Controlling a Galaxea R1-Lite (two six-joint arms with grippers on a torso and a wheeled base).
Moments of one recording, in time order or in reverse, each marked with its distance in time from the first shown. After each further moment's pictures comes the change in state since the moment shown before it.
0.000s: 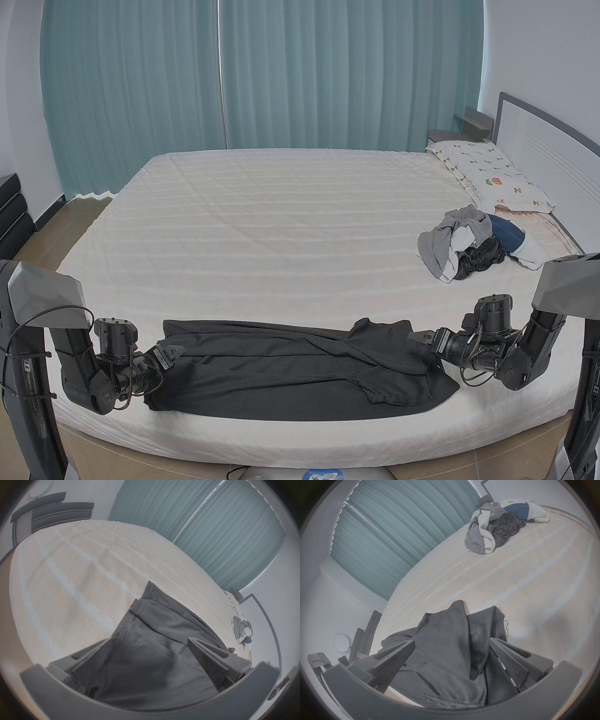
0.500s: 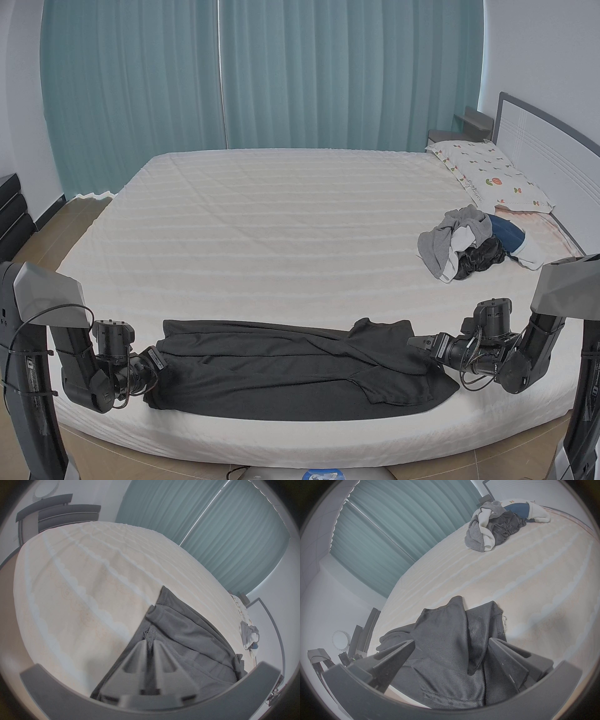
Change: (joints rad) left arm 0.033 0.033 -0.018 -0.006 0.040 -0.003; right arm 0.007 0.004 0.023 -0.014 -0.004 -0.019
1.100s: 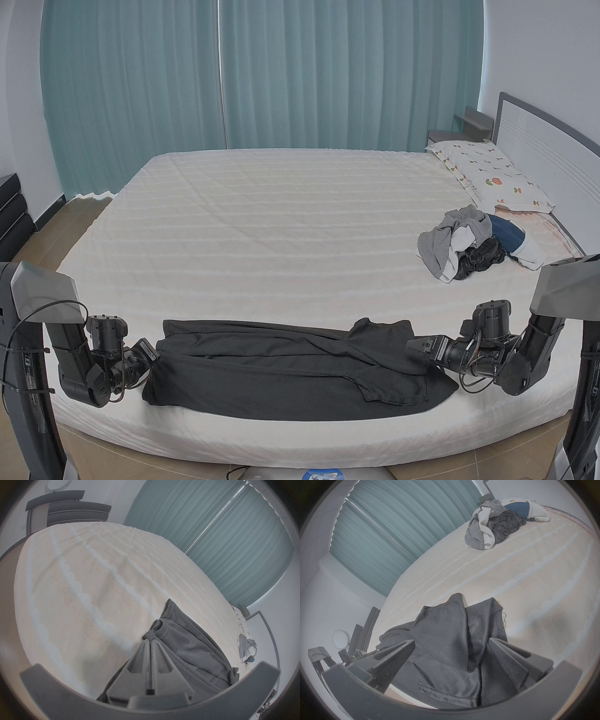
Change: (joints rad) left arm 0.051 0.003 -0.037 0.000 0.000 -0.064; right arm 0.007 0.000 0.011 0.000 -0.002 0.000
